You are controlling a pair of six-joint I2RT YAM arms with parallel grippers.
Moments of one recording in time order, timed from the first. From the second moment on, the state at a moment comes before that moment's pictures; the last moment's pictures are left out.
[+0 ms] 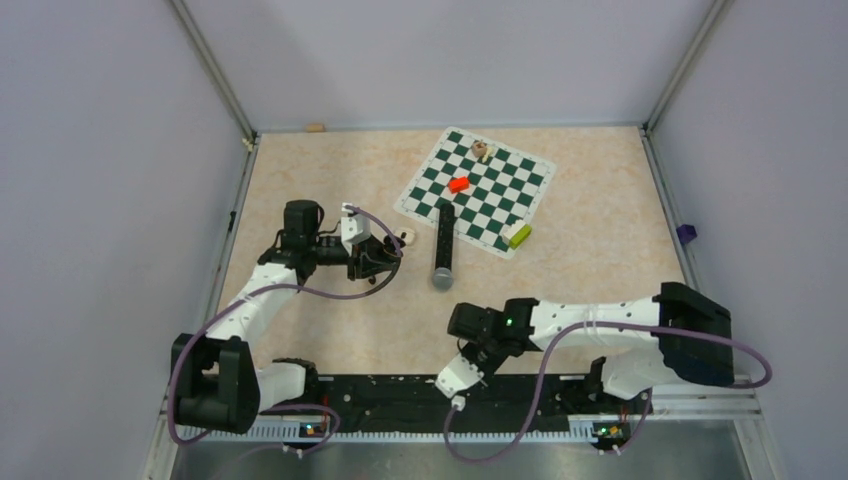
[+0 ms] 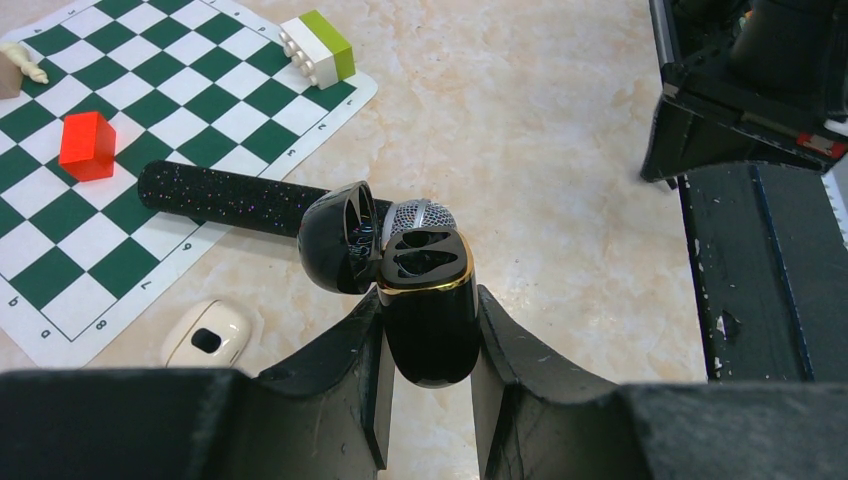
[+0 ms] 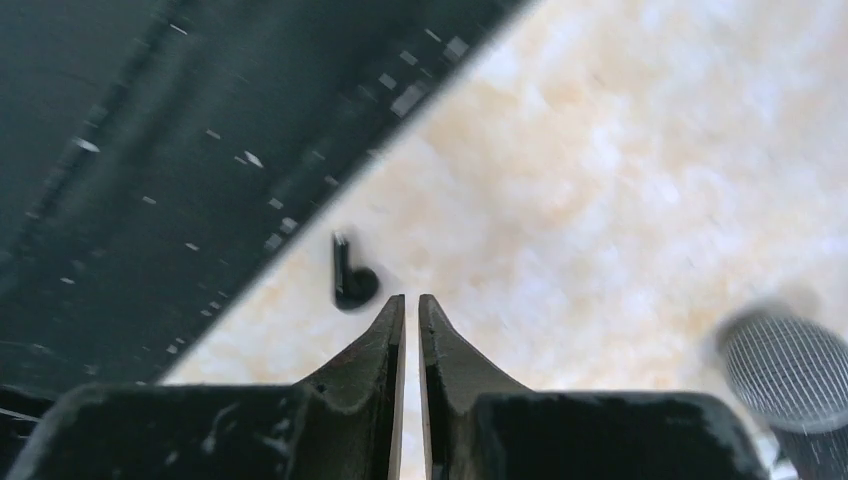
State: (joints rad) left arm -0.13 1.20 0.70 -0.18 1.24 0.64; right arm 1.32 1.41 0.78 -0.70 -0.12 -1.10
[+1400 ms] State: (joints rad) left arm -0.15 1.19 0.70 -0.18 1.24 0.64; right arm 1.13 1.17 0.52 -0.57 -0.36 -1.52
